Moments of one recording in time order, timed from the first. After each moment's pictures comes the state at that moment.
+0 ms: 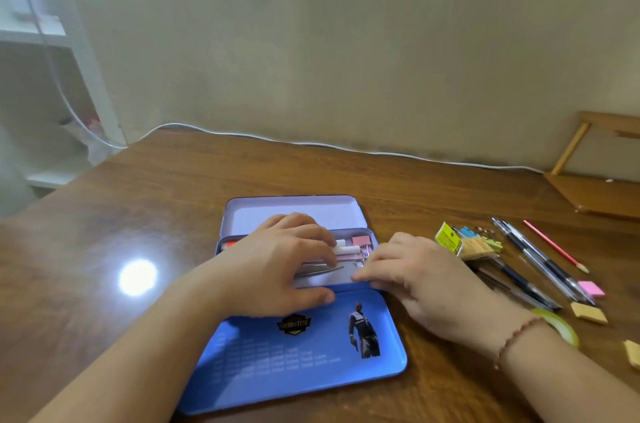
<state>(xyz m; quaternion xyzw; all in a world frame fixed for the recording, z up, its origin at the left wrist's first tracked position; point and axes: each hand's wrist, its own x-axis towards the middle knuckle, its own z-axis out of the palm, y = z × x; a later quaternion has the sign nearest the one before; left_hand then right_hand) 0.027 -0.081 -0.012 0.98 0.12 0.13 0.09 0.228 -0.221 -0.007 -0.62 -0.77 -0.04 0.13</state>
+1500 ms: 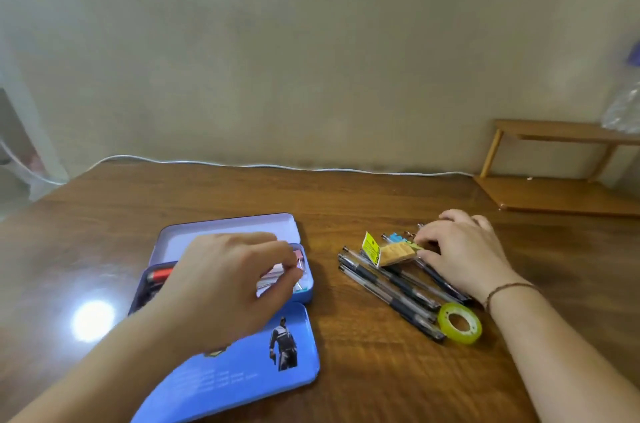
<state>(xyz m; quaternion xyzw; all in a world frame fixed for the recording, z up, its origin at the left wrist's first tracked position) 0.057 -0.149 0.026 0.94 0.14 0.31 0.01 0.360 -0.263 -0.006 -0.87 -0.47 -0.09 0.07</state>
